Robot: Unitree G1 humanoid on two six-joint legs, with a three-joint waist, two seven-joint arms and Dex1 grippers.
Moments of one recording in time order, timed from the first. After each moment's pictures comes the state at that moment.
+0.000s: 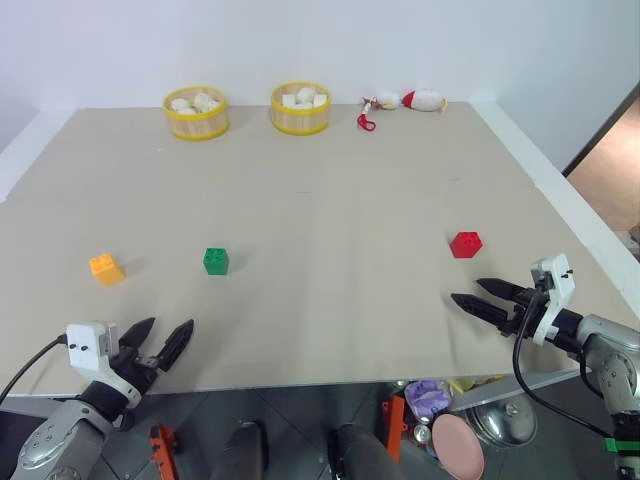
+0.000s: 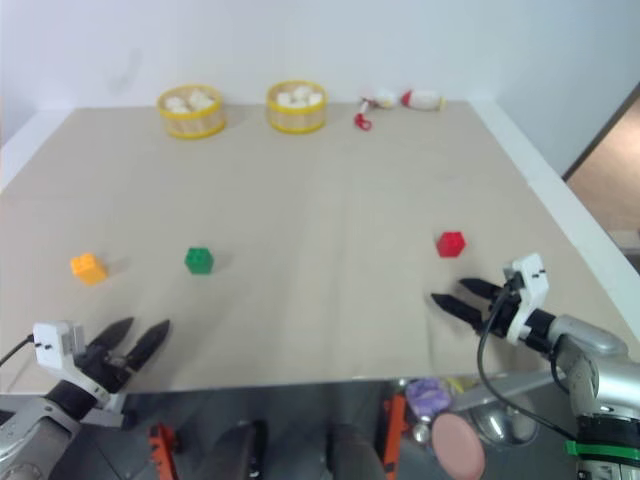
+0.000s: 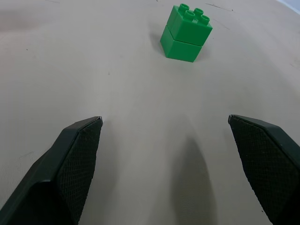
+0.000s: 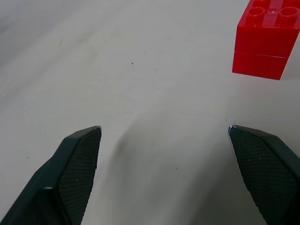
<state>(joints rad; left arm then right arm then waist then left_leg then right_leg) 0.38 0.35 0.39 -0.44 -0.69 0.40 -0.48 -0.15 -0.78 -0.32 0.17 0.53 0.49 0.98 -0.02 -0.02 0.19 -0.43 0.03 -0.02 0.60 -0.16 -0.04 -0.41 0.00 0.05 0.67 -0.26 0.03</state>
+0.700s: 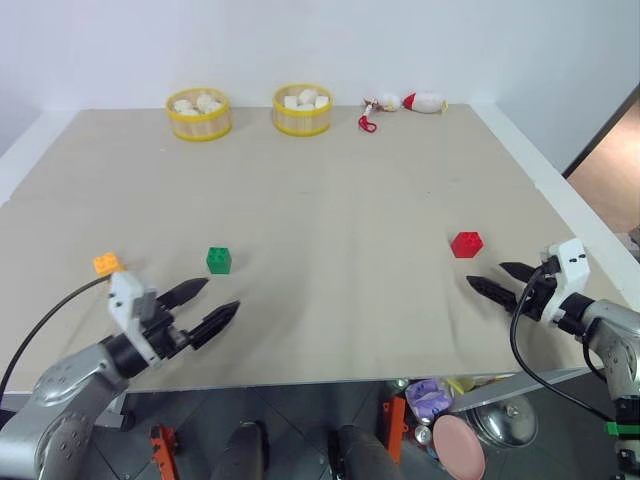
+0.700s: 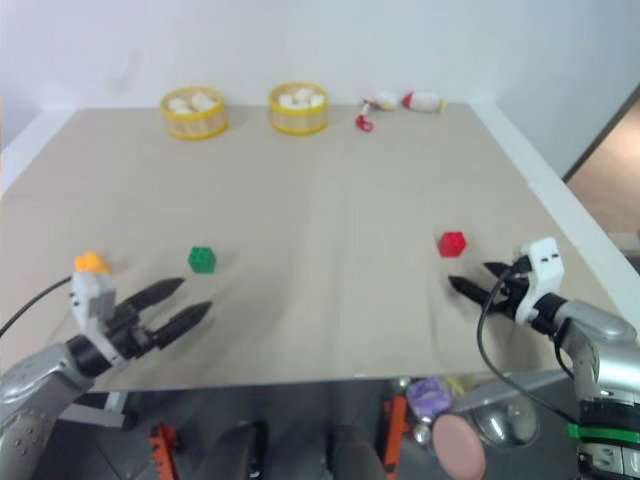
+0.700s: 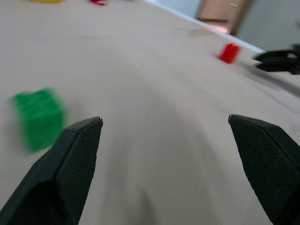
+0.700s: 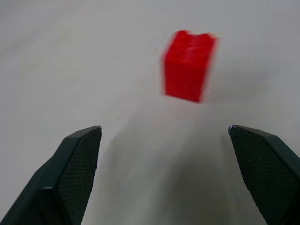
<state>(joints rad) 0.08 0.55 0.21 -0.48 -0.75 0.48 -0.71 -0.24 -0.80 -0.32 0.26 0.41 0.41 0.81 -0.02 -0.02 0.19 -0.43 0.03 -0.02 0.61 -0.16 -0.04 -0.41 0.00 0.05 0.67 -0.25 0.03</state>
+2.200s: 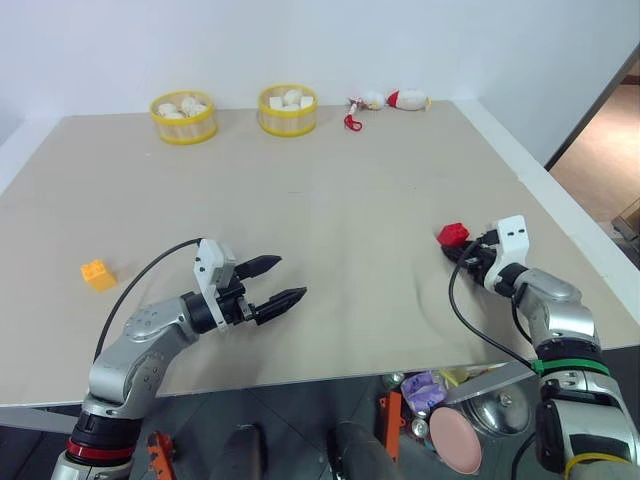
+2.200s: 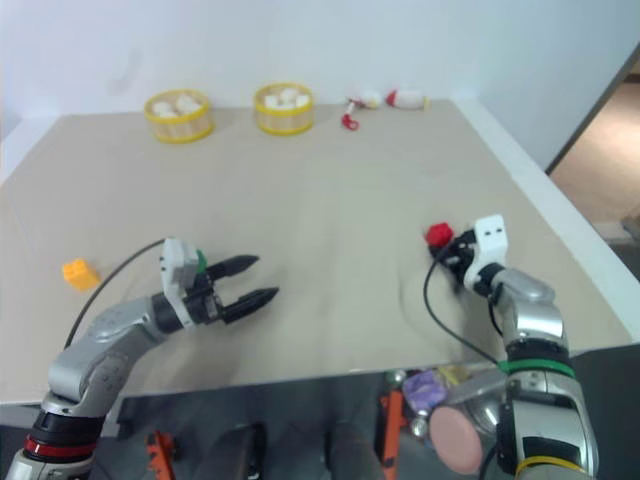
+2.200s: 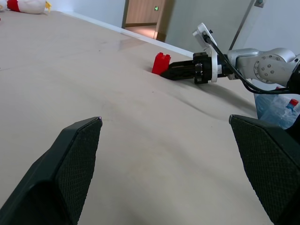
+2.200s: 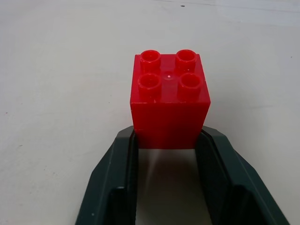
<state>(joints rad) -0.20 0.42 0.00 -0.28 -0.61 0.44 -0.81 -0.60 -0.60 -0.19 0.68 0.21 0.19 0.68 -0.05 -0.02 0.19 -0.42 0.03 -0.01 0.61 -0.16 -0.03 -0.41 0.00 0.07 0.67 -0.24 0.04</state>
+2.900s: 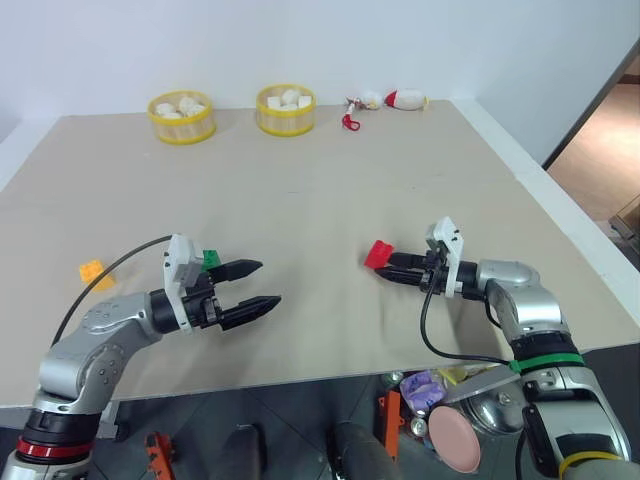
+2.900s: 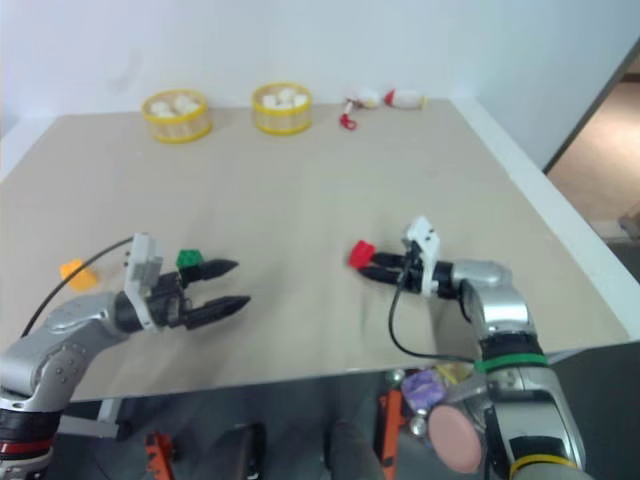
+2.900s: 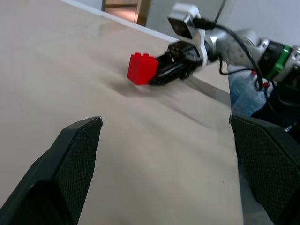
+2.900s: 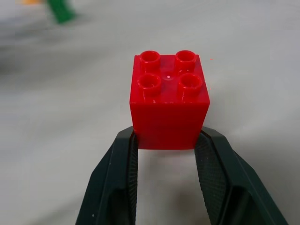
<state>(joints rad) -0.17 0.62 0.11 -0.30 -0.77 0.56 -0.97 -0.66 -0.58 0.04 0.51 0.28 0.25 1.27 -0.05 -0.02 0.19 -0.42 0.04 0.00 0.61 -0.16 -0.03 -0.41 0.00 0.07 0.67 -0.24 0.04</state>
